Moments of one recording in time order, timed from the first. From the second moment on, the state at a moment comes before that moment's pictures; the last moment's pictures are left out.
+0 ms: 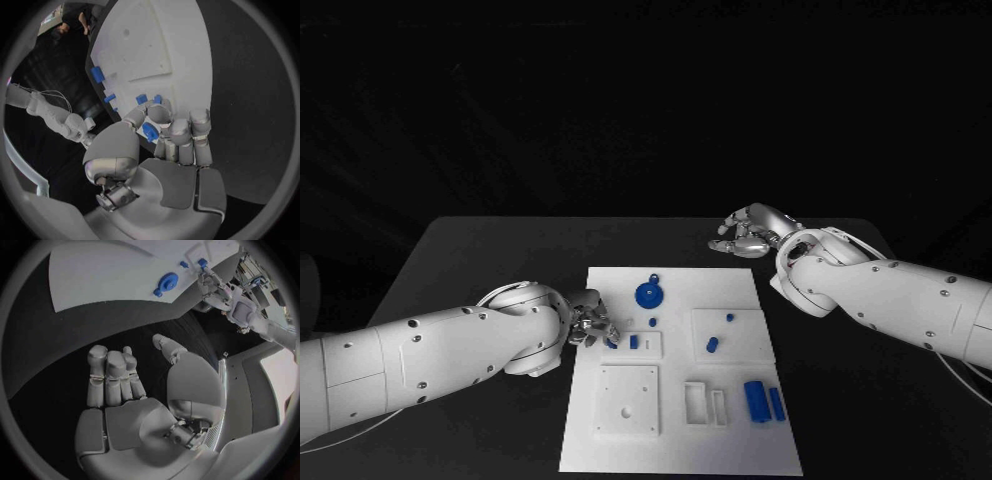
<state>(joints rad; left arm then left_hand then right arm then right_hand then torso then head) 1.28 -0.68 -0.22 1.45 -1.09 -0.08 -0.45 0.87 0.04 0.52 -0.28 0.48 1.04 0.05 0.46 0.79 1.42 -0.13 0.97 0.57 1.25 -0.20 1.50 0.63 0.10 1.08 -0.19 1.17 1.31 1.26 -0.76 -0.06 1.30 -1.22 -0.48 -0.20 0.96 -0.26 0.51 -0.01 0.32 0.85 0.14 0.26 0.46 1.02 0.04 1.20 1.13 1.30 -0.07 1.18 1.03 0.20 1.12 -0.05 1.05 1.31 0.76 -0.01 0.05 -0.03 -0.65</state>
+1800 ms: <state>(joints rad) 1.27 -0.67 -0.22 1.43 -1.11 -0.06 -0.46 0.83 -0.02 0.52 -0.25 0.48 1.12 0.00 0.44 0.90 1.41 -0.13 0.98 0.56 1.27 -0.22 1.50 0.63 0.13 1.08 -0.19 1.17 1.31 1.26 -0.76 -0.06 1.30 -1.22 -0.48 -0.20 0.96 -0.26 0.51 -0.01 0.34 0.85 0.14 0.26 0.46 1.02 0.04 1.20 1.13 1.30 -0.07 1.18 1.03 0.20 1.11 -0.05 1.05 1.31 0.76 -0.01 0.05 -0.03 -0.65</state>
